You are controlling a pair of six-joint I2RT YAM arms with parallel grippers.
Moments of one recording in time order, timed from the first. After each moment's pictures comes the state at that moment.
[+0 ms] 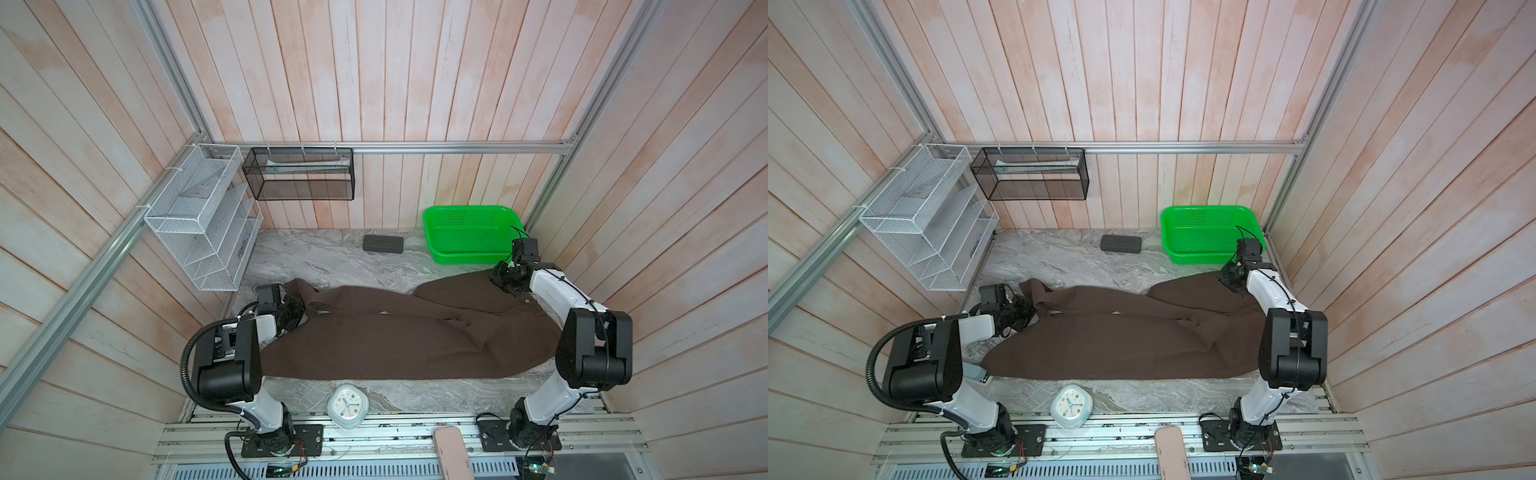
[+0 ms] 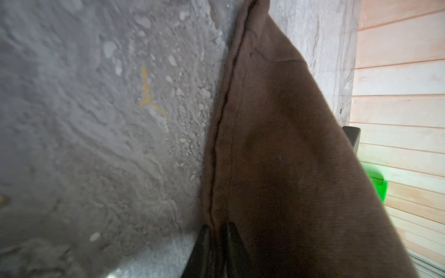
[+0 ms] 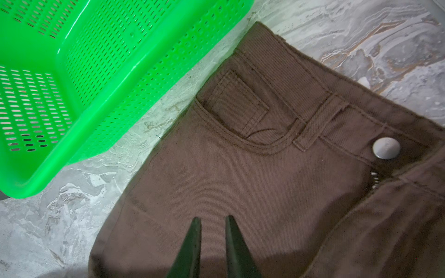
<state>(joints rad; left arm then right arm) 0.16 1.63 0.68 0.10 0.35 -0.99 -0.04 1.69 1.21 -0.52 -0.05 0.62</state>
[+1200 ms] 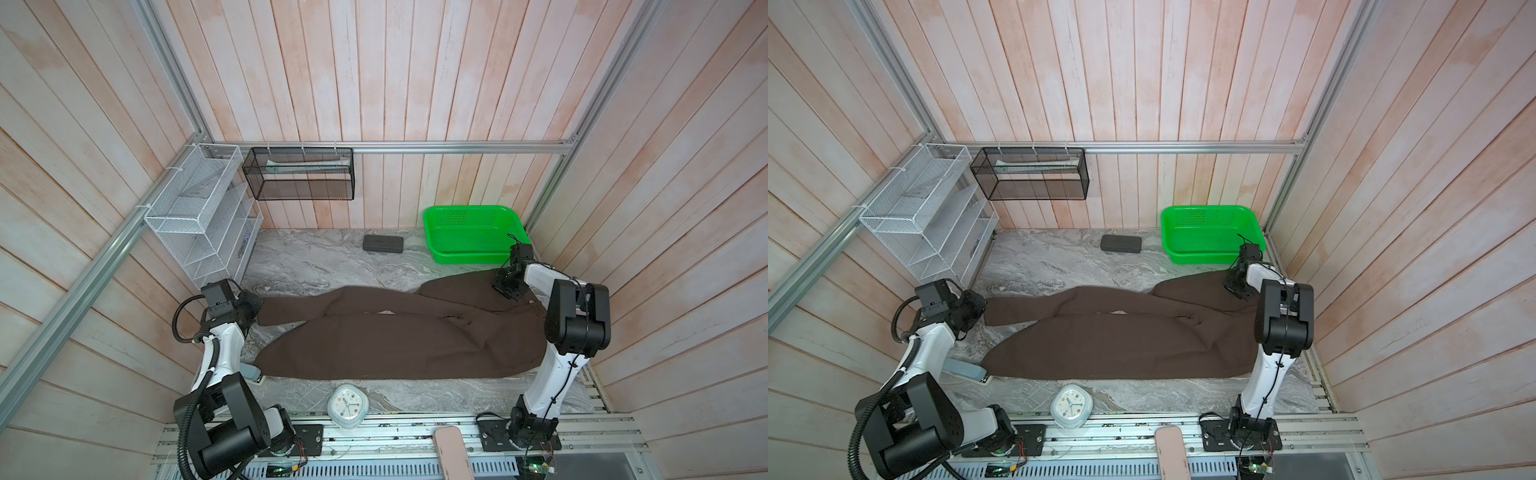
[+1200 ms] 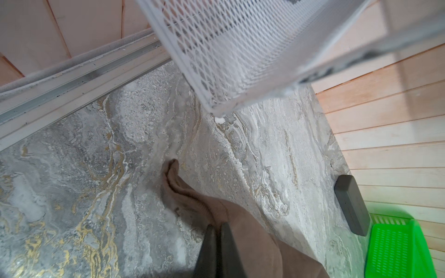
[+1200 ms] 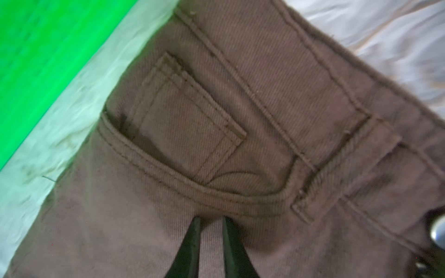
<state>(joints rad) 0.47 1.28 0.80 -0.30 0.24 -0.59 -0.14 1.97 1.30 -0.49 0.03 0.55</state>
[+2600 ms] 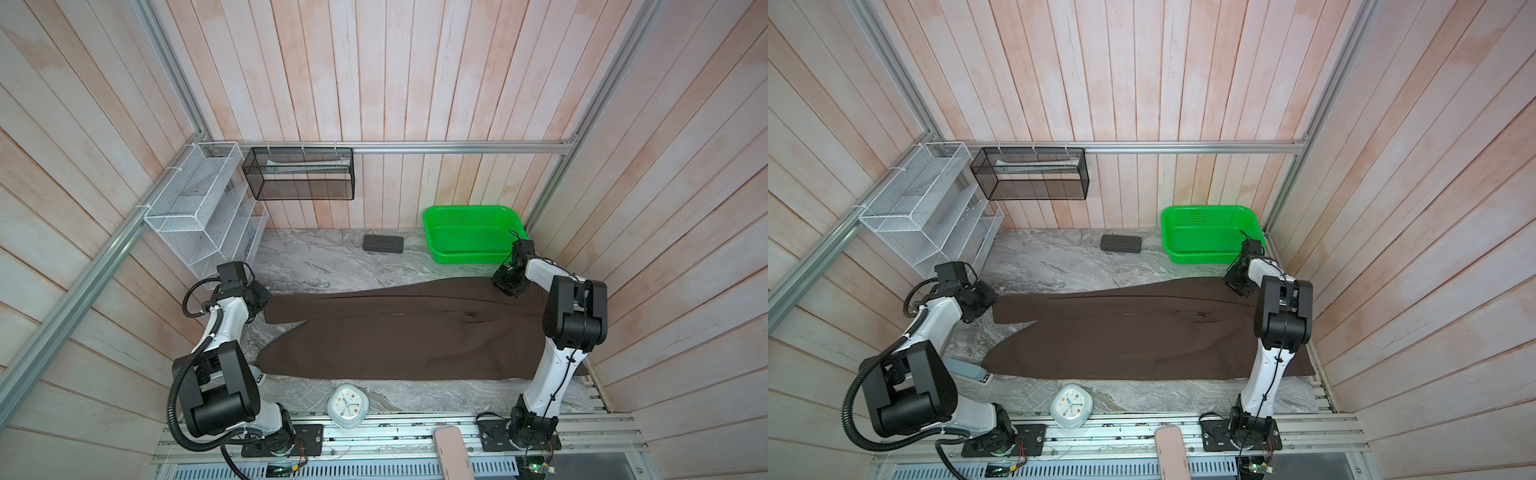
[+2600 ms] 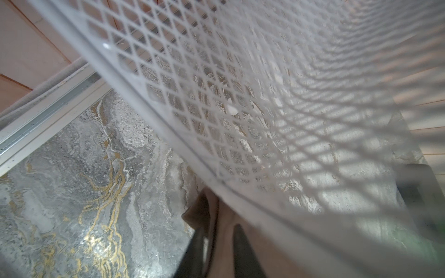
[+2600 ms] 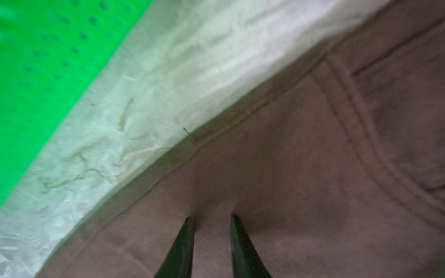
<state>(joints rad) 0.35 1.48 1.00 -0.48 0.10 -0.51 -0.13 2.03 1.41 -0.56 -0.05 0.56</state>
